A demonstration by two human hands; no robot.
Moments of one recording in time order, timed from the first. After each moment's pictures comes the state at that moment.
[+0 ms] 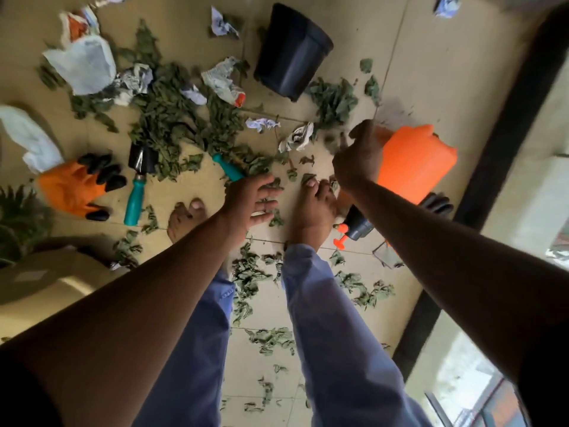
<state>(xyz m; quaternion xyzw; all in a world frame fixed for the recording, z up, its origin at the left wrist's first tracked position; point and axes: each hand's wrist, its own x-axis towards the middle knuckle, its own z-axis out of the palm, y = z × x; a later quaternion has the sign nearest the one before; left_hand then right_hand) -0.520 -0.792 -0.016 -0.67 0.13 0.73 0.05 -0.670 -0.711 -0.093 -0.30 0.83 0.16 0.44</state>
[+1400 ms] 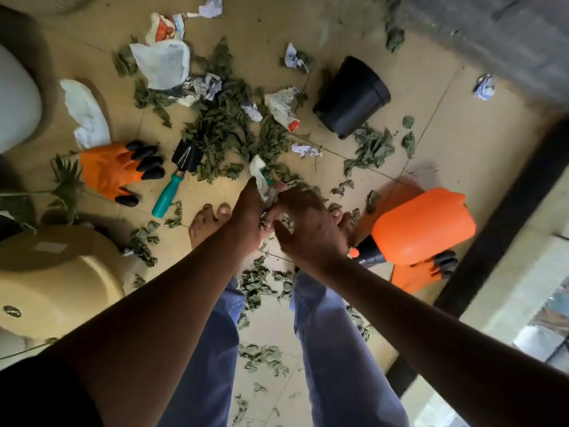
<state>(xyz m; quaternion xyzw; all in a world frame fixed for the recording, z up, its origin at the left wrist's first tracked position) -0.459 -0.807 -0.020 -0.68 0.04 0.73 -0.09 -0.584 -0.763 0.018 -0.61 0.66 -0.11 0.42</state>
